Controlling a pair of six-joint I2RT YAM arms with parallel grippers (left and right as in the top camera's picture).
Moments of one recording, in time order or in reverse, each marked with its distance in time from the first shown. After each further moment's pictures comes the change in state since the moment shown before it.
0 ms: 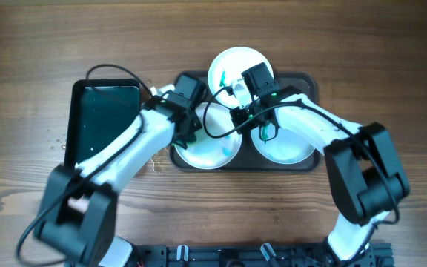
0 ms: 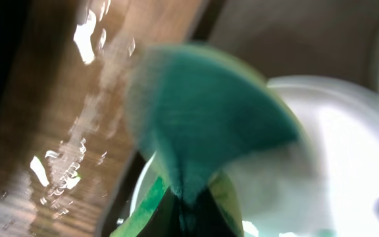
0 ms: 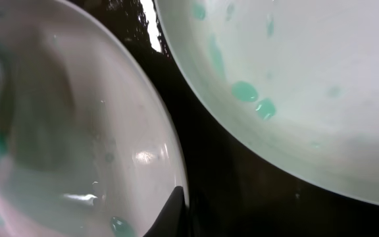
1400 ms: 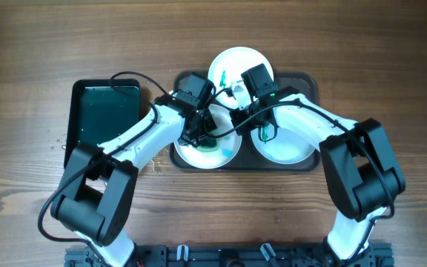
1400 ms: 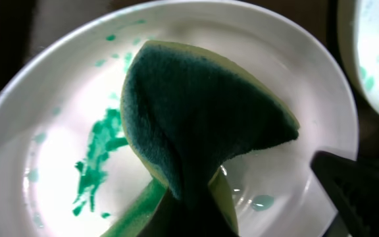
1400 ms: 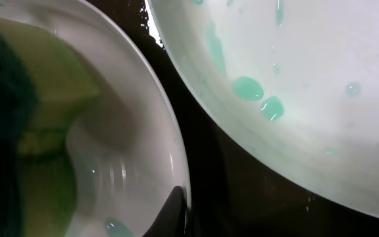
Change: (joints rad) left arm -0.021 0.133 0.020 0.103 0.264 0.000; right arm -0.001 0.030 -0.001 0.012 -0.006 -0.011
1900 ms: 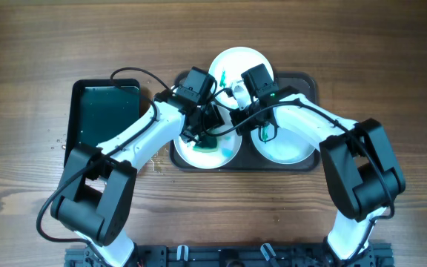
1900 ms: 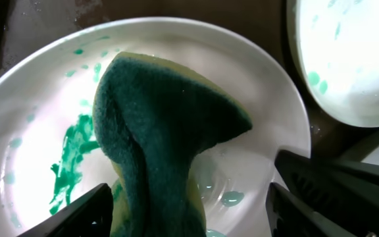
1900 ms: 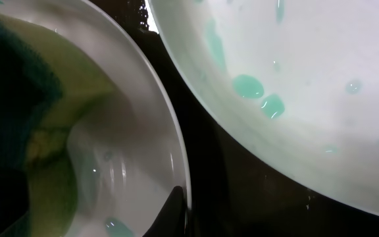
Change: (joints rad) left arm 0.000 0.000 0.042 -0.004 0.037 -0.004; right arm 0.000 0.000 0.000 -0.004 0.000 0.000
